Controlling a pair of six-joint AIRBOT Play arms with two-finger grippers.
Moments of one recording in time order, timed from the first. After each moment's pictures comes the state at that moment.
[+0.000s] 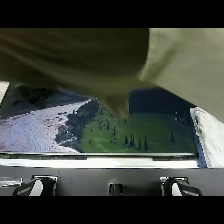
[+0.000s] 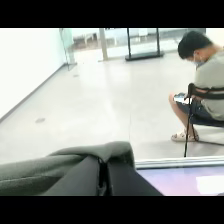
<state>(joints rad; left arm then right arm) 0.42 -0.65 1.62 0.74 -0.92 -1.48 -0.29 -0.72 1.81 -1.11 1.00 1.50</state>
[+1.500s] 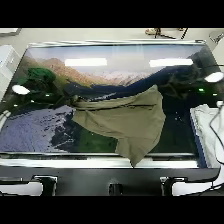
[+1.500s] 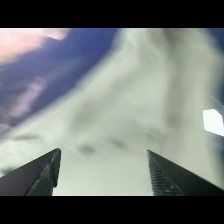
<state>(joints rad) 0.18 -1.55 1.25 0.83 -1.07 -1.44 -0.32 -1.61 1.48 -0.90 1.24 1.51</state>
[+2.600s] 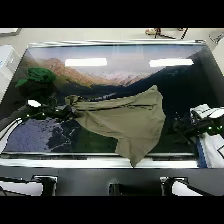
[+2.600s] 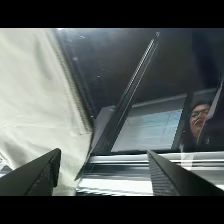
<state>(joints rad) 0.09 -1.62 1.01 0.70 -0.99 -1.29 -0.46 -1.34 0.85 -1.13 1.42 1.53</state>
